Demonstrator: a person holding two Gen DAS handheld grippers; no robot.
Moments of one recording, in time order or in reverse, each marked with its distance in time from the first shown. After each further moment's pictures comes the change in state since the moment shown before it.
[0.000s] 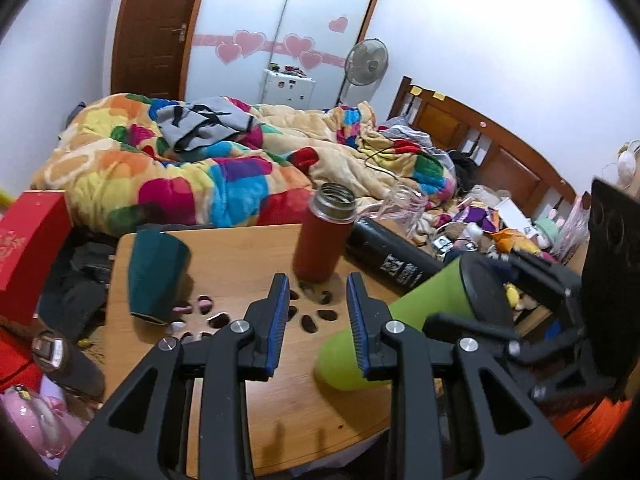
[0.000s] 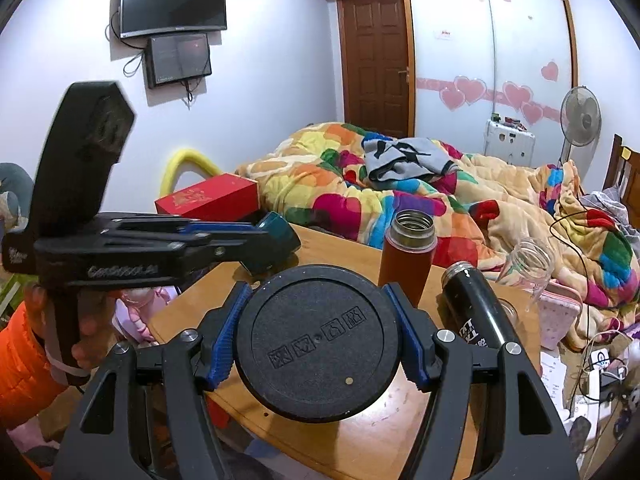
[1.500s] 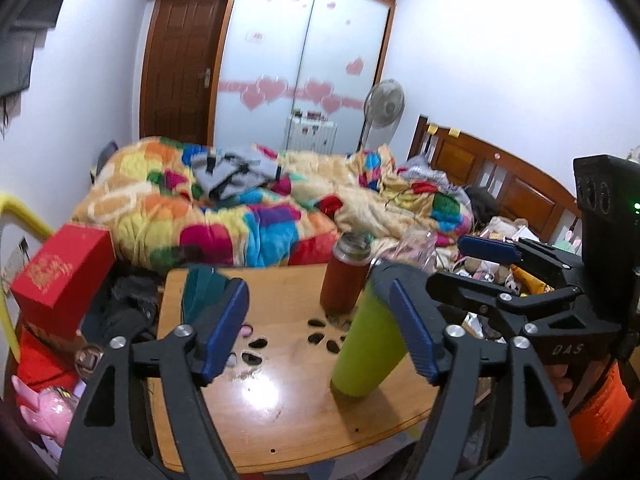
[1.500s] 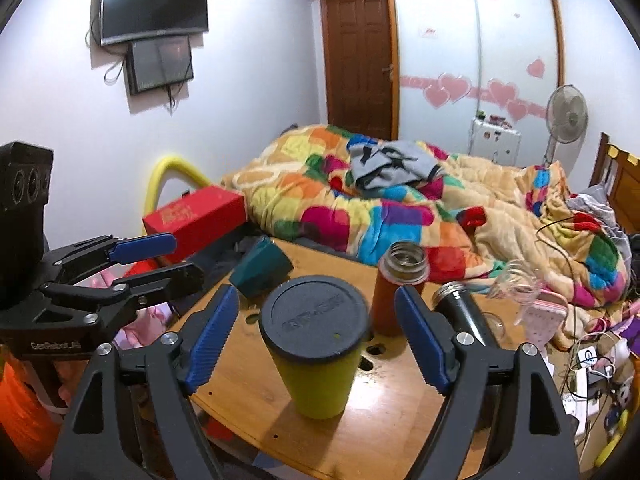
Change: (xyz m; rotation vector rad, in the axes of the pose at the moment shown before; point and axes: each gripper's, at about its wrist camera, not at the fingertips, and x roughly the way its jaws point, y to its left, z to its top) left arm -0.073 -0.016 0.007 0.037 -0.187 0.105; right arm -0.020 0.011 0.044 0.049 -0.011 -0.075
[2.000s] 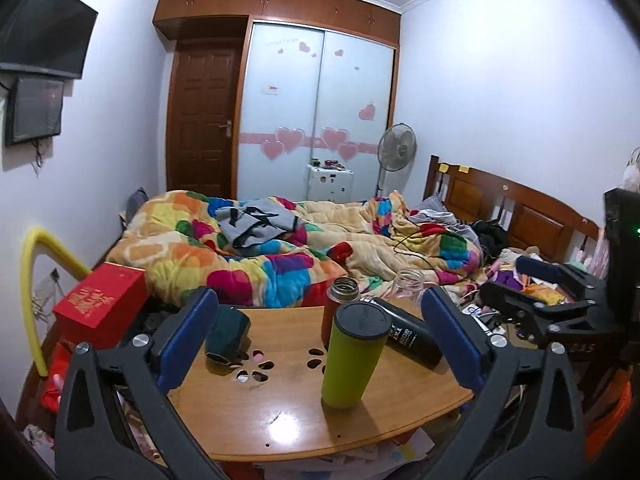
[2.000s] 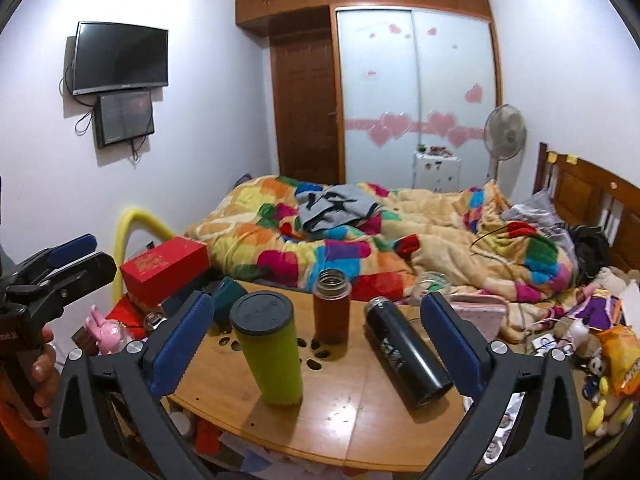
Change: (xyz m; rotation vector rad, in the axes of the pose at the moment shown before) left arm -0.079 -0.052 0.007 0.028 -0.154 0.120; right arm -0.105 -0.012 -0.009 0.078 -0.162 -0.169
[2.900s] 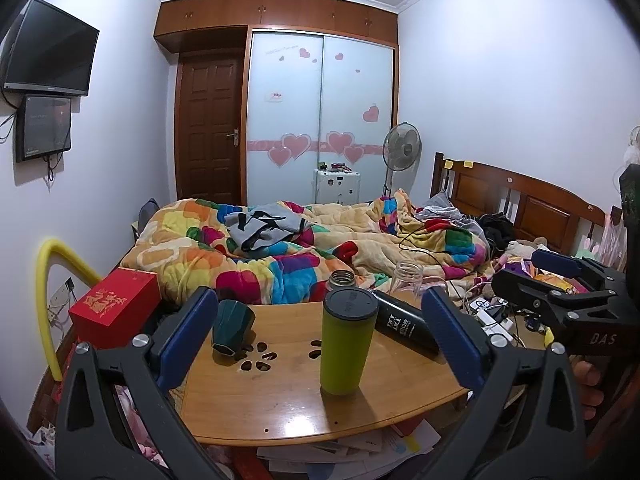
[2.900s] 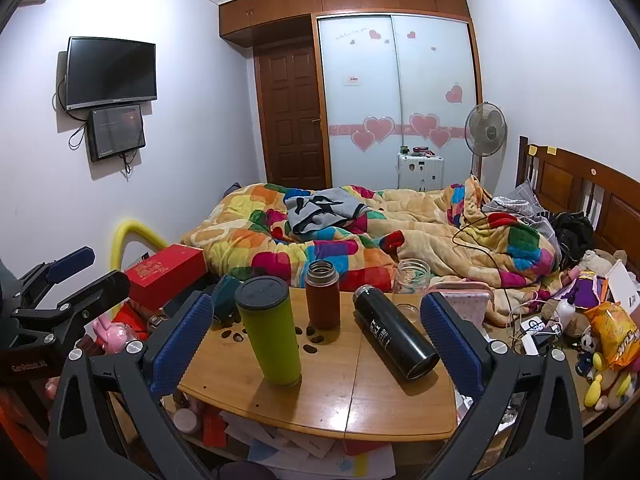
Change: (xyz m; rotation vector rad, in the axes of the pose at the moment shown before) left arm -0.020 -0.026 -0.017 0.038 -0.020 0.039; right arm -0.047 -0.001 -0.020 0.042 -0.017 -0.031
